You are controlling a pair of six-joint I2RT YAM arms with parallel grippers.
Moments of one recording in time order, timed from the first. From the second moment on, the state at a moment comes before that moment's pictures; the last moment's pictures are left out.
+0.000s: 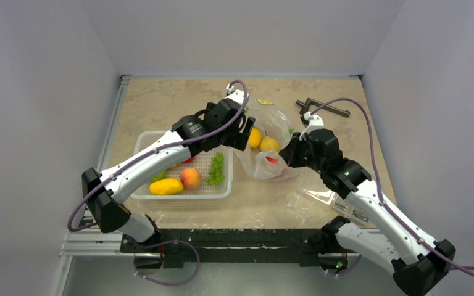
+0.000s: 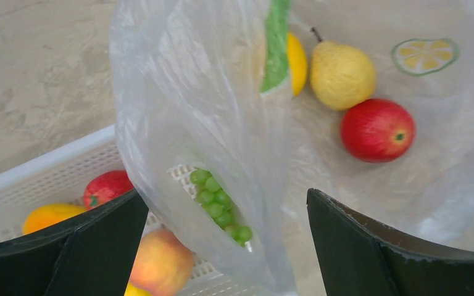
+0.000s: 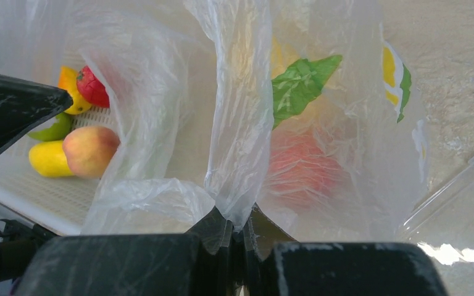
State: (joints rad) left arm -0.89 1.49 1.53 -0.79 -0.39 -0.33; right arm 0.57 0.89 0.84 -0.48 0.05 0.49
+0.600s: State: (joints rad) left arm -0.81 1.23 1.52 -0.79 -0.12 -0.30; right arm 0.57 0.87 0.78 -0.47 0.03 0.47
